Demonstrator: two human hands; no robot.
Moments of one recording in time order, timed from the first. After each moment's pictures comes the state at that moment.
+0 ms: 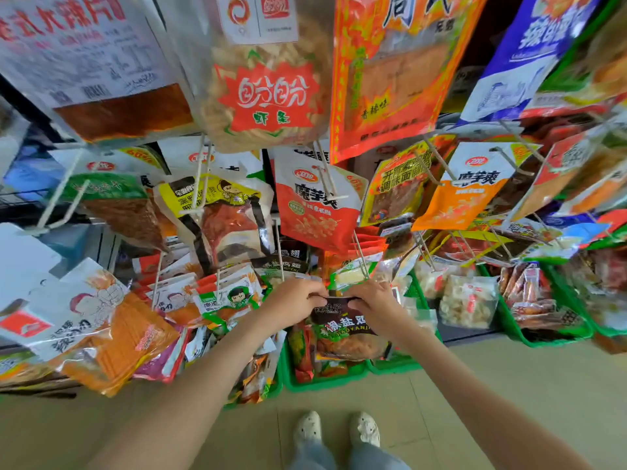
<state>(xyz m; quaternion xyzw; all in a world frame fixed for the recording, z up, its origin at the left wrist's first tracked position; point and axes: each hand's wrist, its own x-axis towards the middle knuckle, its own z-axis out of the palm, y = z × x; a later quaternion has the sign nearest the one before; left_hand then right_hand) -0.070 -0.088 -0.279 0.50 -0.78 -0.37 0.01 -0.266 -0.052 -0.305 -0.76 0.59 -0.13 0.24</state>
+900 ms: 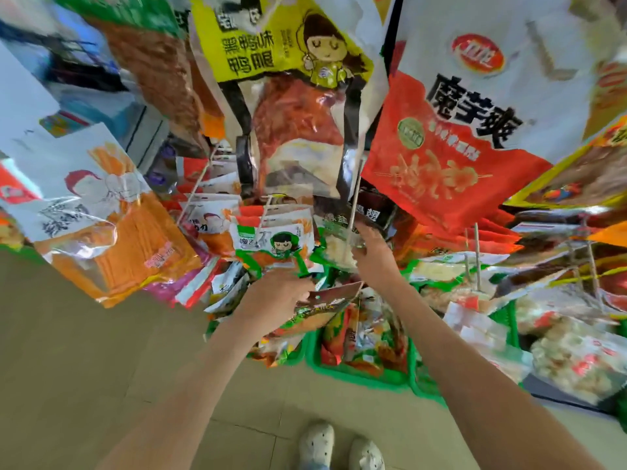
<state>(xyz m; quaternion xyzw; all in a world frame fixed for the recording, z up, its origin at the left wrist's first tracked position) 0.025 -0.068 -0.446 0.64 -0.73 -0.24 0.02 -0.155 -0.177 -0.475 -0.69 0.59 -0.13 0.40</state>
